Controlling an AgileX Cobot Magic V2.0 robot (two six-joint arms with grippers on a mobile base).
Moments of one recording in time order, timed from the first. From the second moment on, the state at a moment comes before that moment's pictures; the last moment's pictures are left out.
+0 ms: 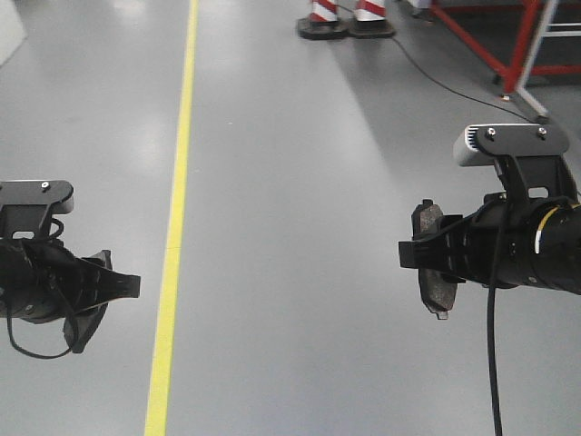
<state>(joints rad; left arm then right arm) -0.35 1.30 -0.81 0.18 0.61 -0.48 0.43 1.16 -0.90 -0.11 0.58 0.33</state>
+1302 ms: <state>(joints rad) -0.35 1.30 -0.81 0.18 0.61 -0.48 0.43 1.16 -0.90 -0.11 0.58 0.33</state>
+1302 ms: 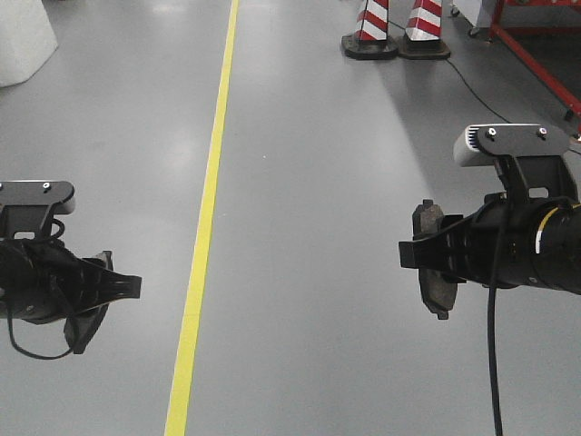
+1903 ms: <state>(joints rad) -0.35 1.30 -0.81 0.18 0.61 -0.48 0.43 1.16 -0.90 -0.11 0.58 0.33</state>
